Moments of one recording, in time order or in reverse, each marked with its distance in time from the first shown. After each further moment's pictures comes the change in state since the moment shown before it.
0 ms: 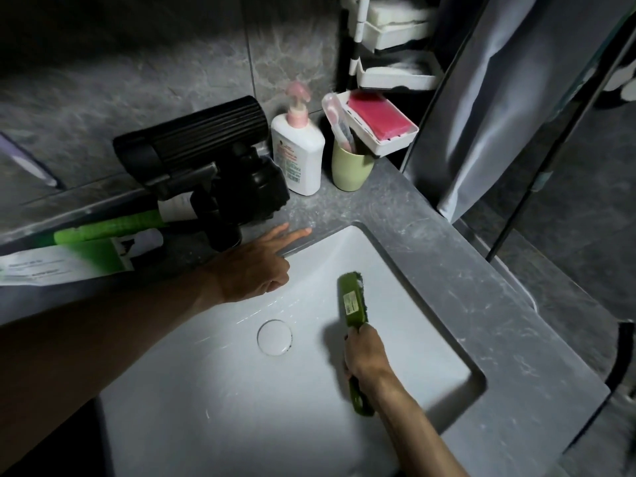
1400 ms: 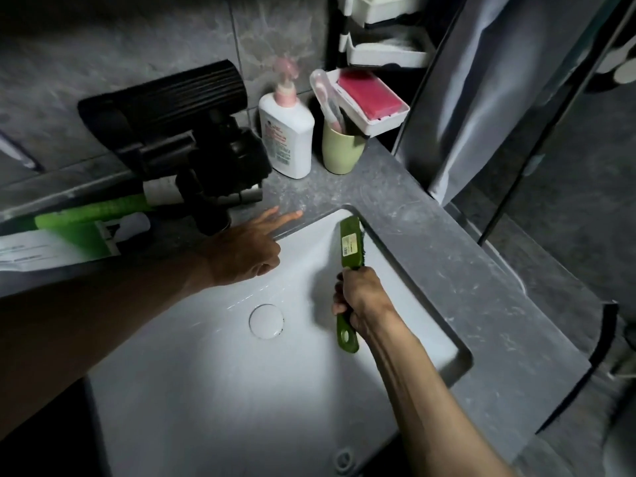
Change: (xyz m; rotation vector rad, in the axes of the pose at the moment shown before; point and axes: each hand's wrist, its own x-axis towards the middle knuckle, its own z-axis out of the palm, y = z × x) left_hand -0.001 -0.002 0.005 -0.051 -0.041 -0.067; right_hand 0.000 -0.063 -0.021 0.490 0.004 0.007
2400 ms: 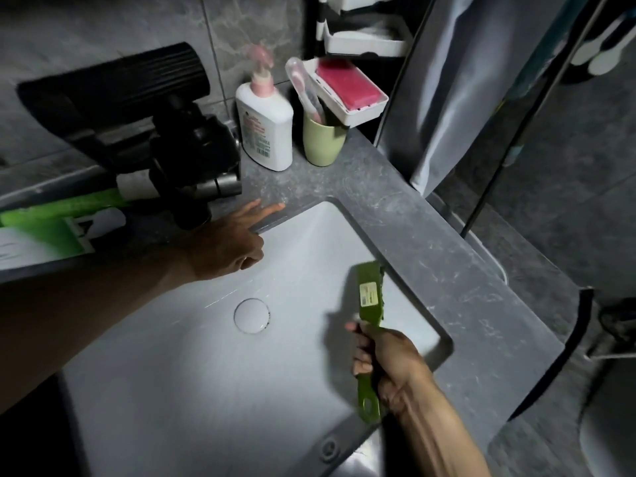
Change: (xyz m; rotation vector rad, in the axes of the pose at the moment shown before) left_hand 0.004 0.003 -0.003 0.024 0.039 0.026; right_hand -0.059 0.052 -0.071 0.297 -0.066 0.205
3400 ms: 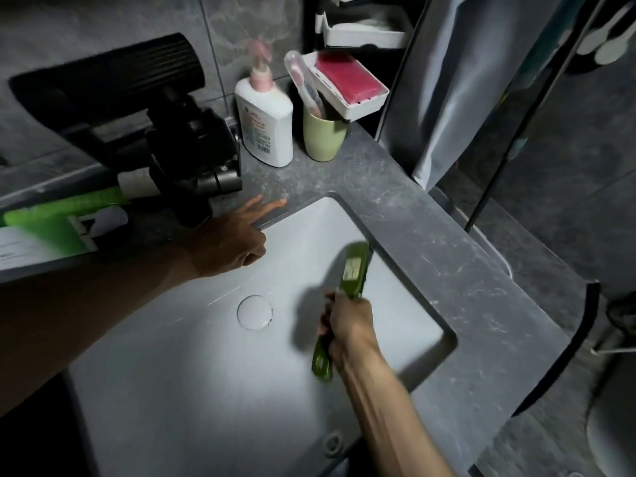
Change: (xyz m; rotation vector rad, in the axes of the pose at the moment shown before) left_hand 0.002 0.003 -0.001 -0.042 -0.008 -0.013; right_hand 0.027 0.007 0.064 -0.015 0.149 -0.142
